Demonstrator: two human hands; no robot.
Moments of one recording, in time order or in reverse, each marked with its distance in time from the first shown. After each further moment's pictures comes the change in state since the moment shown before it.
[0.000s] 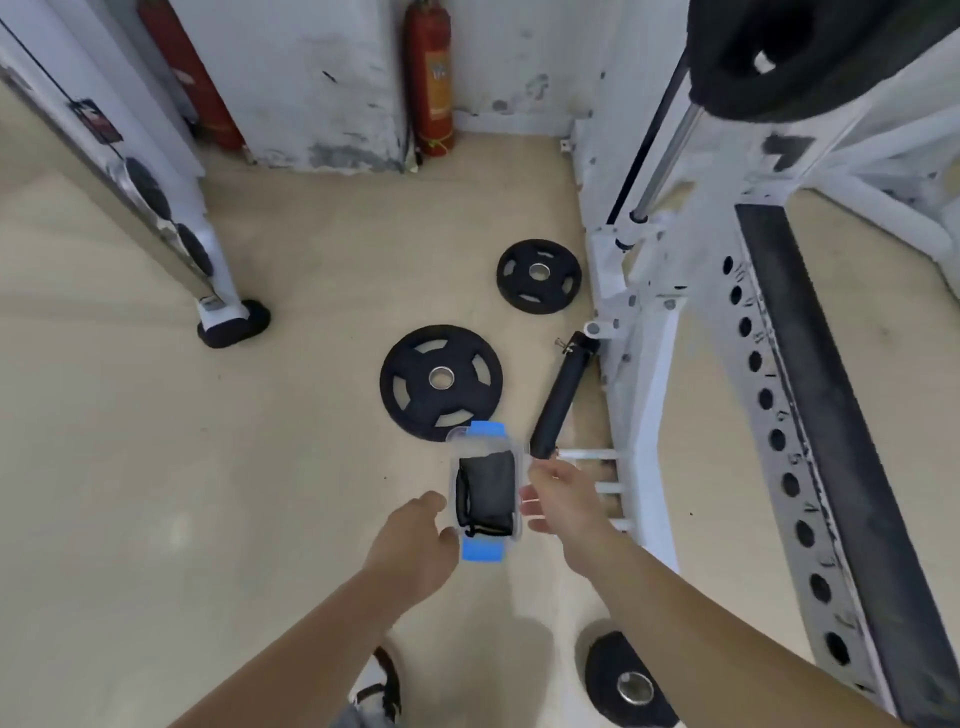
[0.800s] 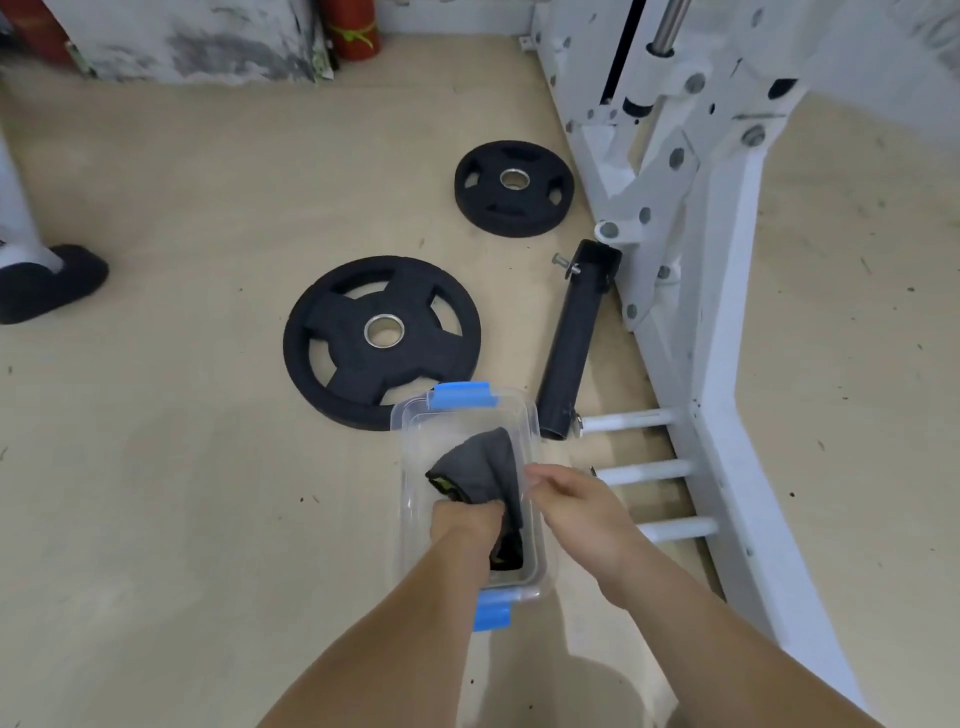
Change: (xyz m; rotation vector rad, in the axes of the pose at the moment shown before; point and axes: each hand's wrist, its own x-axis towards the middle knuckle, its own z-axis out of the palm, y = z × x) left_hand 0.338 -0.089 0.246 -0.658 -0.006 -0.466; right_hand 0.266 0.174 0.037 -0.177 -0.015 -0.148
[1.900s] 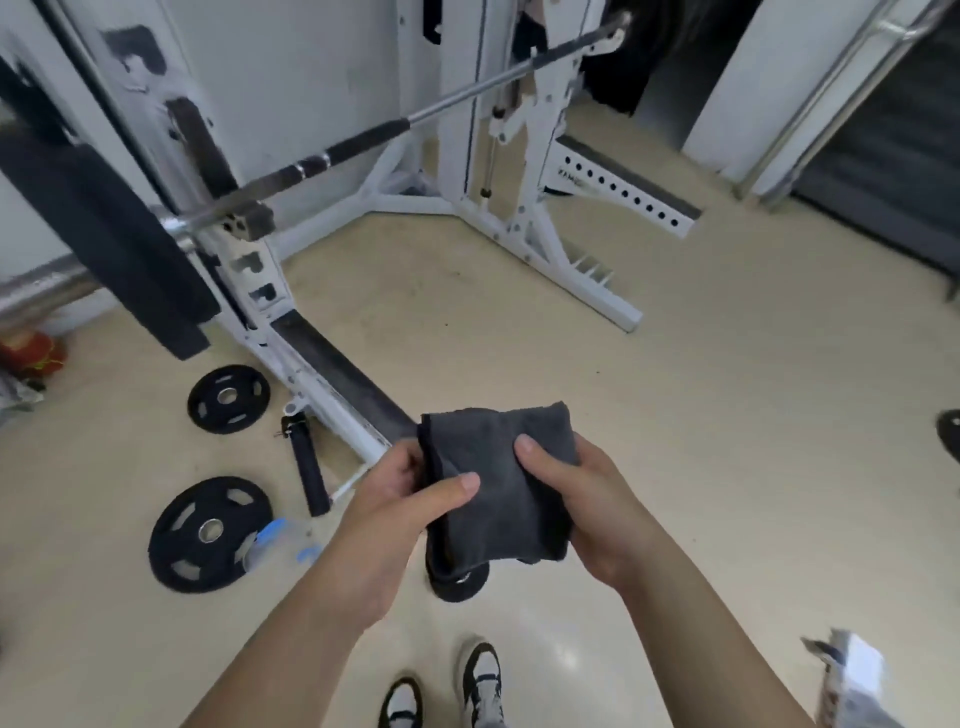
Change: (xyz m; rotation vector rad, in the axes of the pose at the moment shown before) left_hand -0.930 0.125 -0.062 0.352 -1.000 0.572; right_hand -0.771 -0.245 -0.397 0.830 0.389 -0.187
